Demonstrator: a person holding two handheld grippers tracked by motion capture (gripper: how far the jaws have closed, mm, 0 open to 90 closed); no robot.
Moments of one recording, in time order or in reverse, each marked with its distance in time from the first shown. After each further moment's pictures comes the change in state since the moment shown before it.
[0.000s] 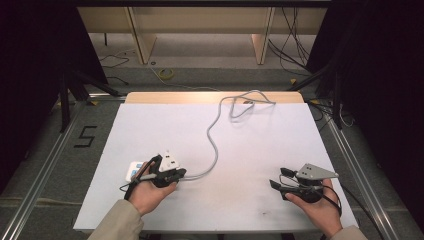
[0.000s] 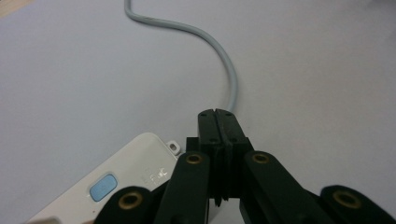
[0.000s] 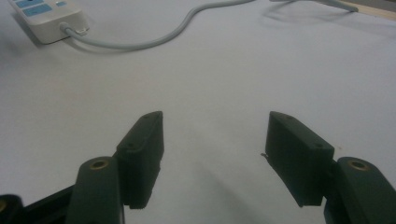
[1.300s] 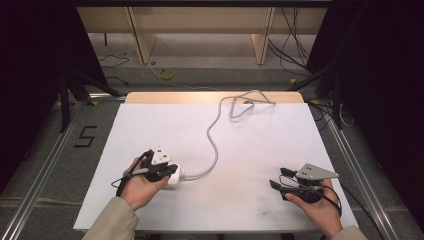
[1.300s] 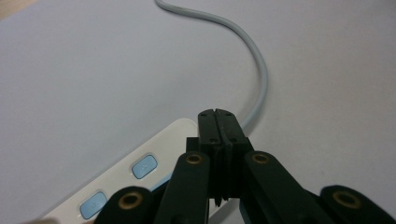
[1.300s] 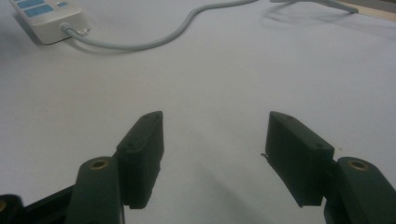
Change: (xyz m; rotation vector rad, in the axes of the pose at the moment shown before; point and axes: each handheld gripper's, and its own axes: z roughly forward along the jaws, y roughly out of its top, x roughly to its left) left arm 0.021 0.001 -0.011 0.043 0.044 -0.033; right arm 0.001 0.000 0.000 -0.001 -0.001 -0.003
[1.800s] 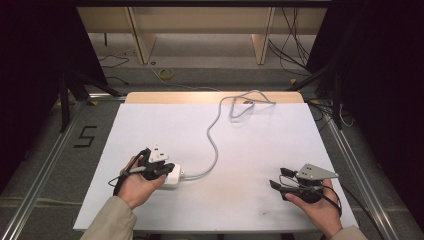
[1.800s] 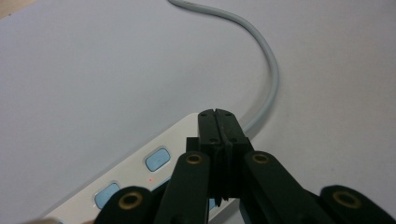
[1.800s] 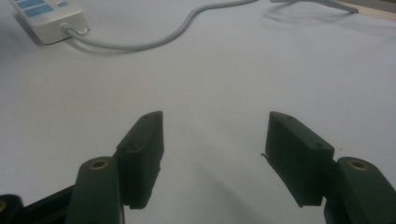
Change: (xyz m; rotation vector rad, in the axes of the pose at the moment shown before) left arm 0.007 -0.001 -0.003 0.012 0.017 -0.015; right arm 0.000 0.000 0.000 0.000 0.000 0.000
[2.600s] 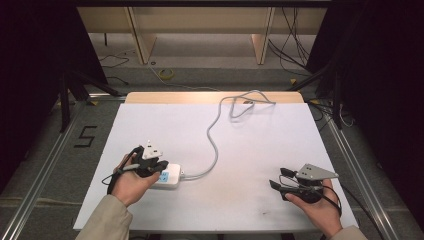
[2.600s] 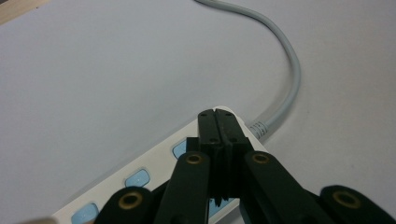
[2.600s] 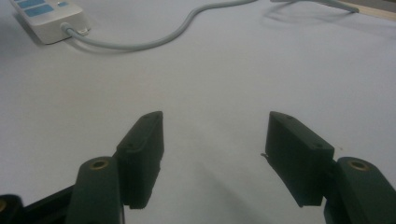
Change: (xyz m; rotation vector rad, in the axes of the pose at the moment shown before) left arm 0.014 -0.002 -0.008 0.007 0.036 -0.030; right arm 0.000 0.000 0.000 0.000 0.001 0.000
